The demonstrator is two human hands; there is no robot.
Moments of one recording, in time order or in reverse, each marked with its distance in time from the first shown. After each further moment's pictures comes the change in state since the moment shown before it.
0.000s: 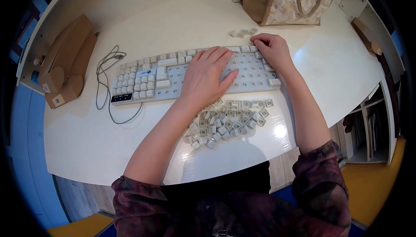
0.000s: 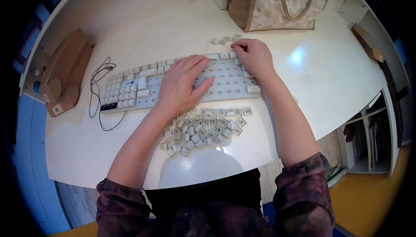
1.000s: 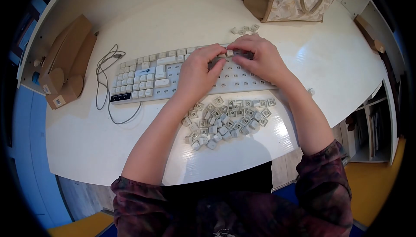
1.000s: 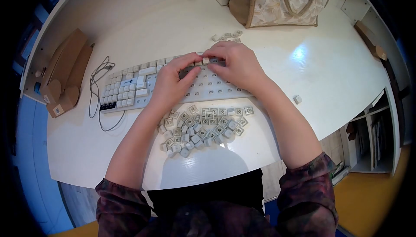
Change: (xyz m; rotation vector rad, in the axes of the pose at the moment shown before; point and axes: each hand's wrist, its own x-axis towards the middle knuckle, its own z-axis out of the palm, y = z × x) left_hand -0.001 -0.019 0.004 -0.395 0.022 -0.262; right_hand -0.028 -0.051 0.005 0.044 -0.181 -0.414
